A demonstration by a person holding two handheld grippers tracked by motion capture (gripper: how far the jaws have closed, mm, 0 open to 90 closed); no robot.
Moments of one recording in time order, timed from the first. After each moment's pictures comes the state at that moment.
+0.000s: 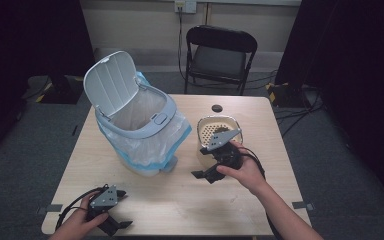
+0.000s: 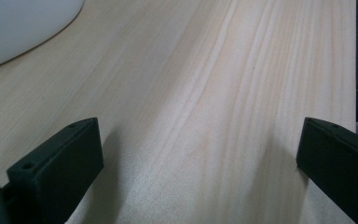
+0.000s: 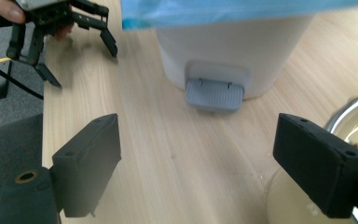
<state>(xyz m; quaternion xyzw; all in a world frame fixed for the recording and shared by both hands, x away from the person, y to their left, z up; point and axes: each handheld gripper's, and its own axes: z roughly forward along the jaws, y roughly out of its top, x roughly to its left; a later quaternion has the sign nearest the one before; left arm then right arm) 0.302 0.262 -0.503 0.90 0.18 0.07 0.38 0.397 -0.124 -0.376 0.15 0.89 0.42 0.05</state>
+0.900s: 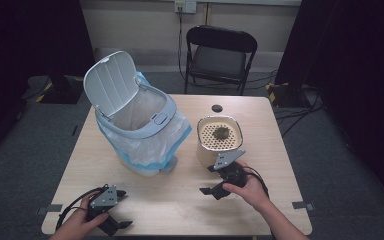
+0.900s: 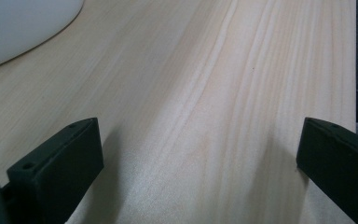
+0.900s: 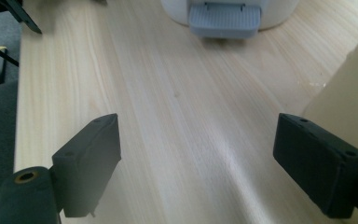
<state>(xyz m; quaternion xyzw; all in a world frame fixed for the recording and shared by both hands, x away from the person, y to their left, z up) 0.302 0.261 -0.503 0.90 0.18 0.07 0.38 0.383 -0.149 -0.445 0.18 0.90 0.40 0.04</state>
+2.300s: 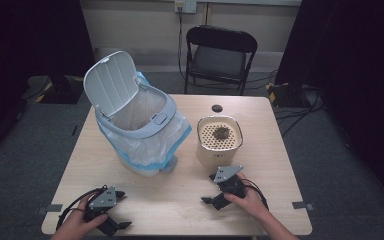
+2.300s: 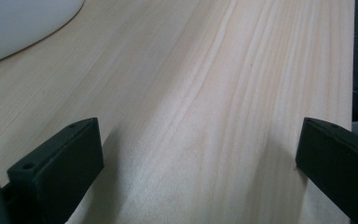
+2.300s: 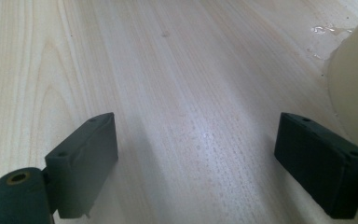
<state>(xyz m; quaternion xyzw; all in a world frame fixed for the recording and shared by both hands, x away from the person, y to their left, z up) 0.298 0.265 -0.503 0.90 0.19 0.07 0.39 0.374 -0.156 -0.501 0.17 0.90 0.39 0.07</state>
